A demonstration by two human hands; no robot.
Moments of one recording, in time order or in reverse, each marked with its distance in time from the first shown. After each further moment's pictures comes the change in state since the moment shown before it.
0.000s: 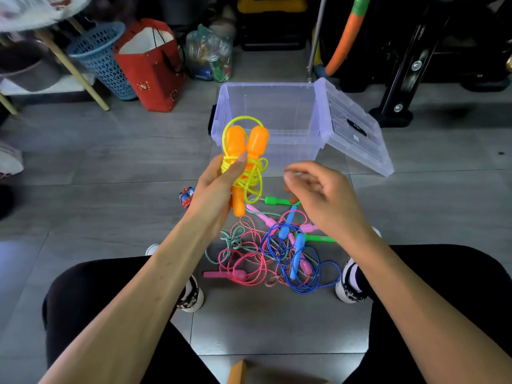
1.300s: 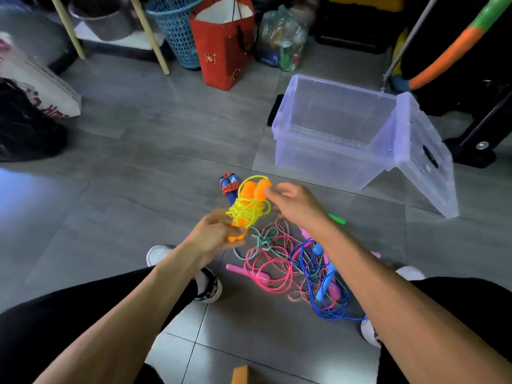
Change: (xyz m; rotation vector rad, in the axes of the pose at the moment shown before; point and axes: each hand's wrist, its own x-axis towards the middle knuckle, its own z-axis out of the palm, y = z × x) left_hand 0.007 -0.085 -0.159 0.003 0.261 -0.392; right_hand 0.085 0.051 0.160 -0.110 -0.427 0.374
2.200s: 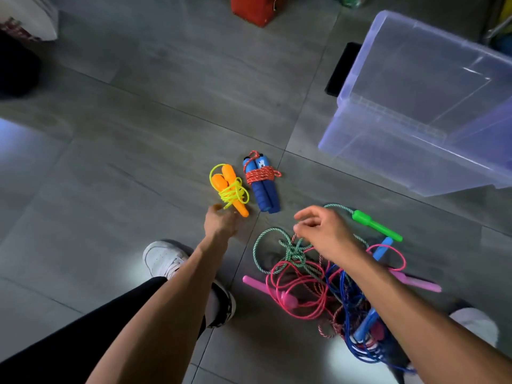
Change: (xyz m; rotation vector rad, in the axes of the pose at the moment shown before) left_hand 0.222 -0.092 -0.092 0.012 0.544 -0.214; right_hand 0.132 0.101 0.064 -0.225 -0.060 0.138
